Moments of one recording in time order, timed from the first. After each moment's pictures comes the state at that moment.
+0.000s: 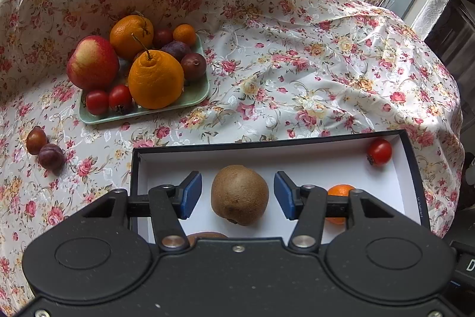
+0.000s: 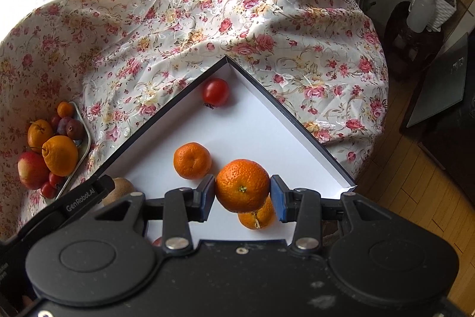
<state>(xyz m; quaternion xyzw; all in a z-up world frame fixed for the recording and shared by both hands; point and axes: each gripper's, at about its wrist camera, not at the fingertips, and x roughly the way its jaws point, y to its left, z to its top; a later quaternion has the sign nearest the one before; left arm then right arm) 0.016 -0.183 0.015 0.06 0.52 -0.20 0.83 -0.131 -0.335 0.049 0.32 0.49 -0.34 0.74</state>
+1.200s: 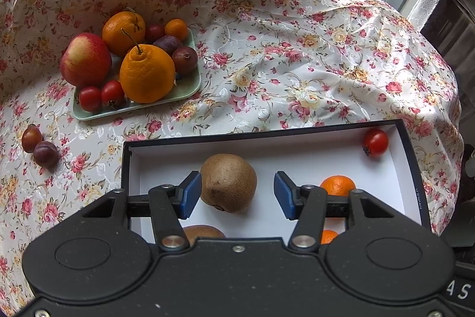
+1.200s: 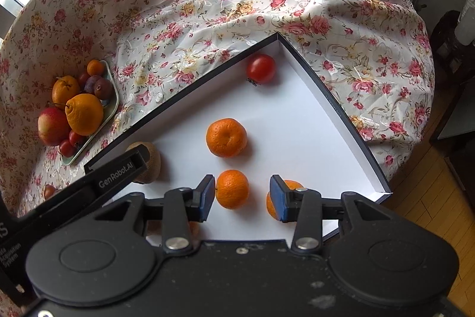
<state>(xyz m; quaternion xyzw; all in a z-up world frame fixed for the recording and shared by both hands) 0.010 -0.190 0.012 0.07 0.53 -0.20 0.82 -0.114 -0.331 0.035 0.31 0.53 -0.24 0.75</state>
